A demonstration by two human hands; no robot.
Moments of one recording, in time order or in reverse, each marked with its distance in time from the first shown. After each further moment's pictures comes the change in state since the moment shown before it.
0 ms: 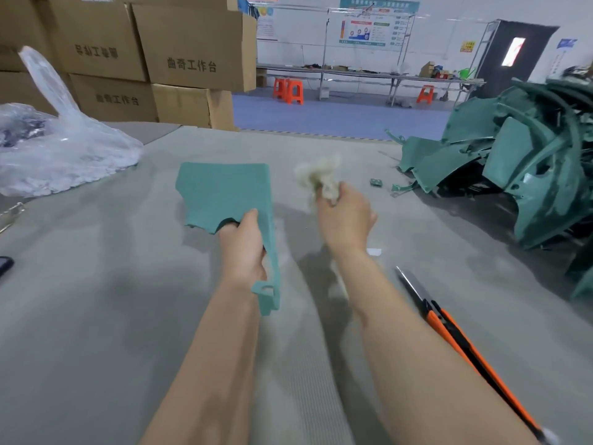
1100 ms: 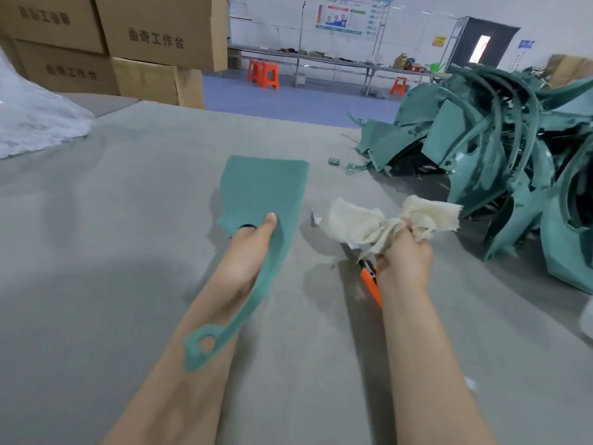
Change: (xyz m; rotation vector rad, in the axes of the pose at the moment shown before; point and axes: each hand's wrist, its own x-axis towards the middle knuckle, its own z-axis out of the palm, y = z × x) left_hand -0.060 -0.054 0.017 0.410 -0.353 -0.002; right_hand -0.057 0.102 -0.109 1.095 0.301 0.640
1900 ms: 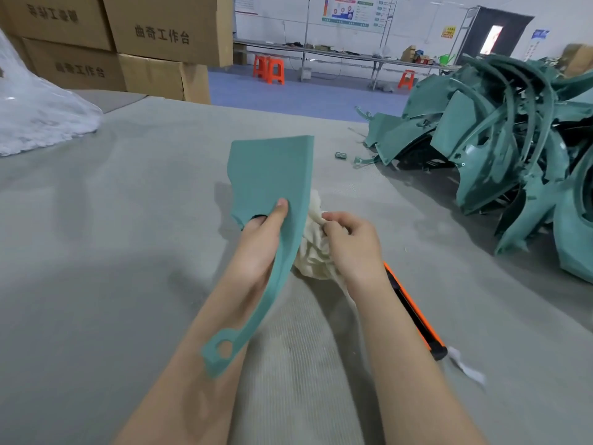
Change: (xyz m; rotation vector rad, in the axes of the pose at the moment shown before) left_hand -0.004 0.002 0.010 -0.262 -0.028 0.026; right_hand -0.041 0.023 0.021 -0.693 -0.473 -0.185
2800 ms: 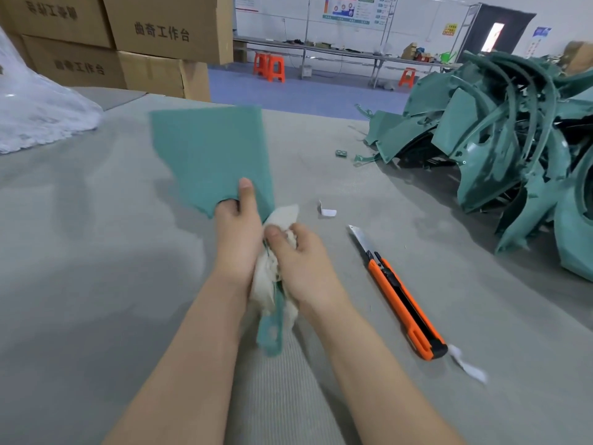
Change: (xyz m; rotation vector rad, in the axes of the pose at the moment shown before) left_hand 0.011 0.008 -0.008 0.202 0.397 0.373; right_hand -0.044 -0.017 0.039 0.123 -0.275 -0.025
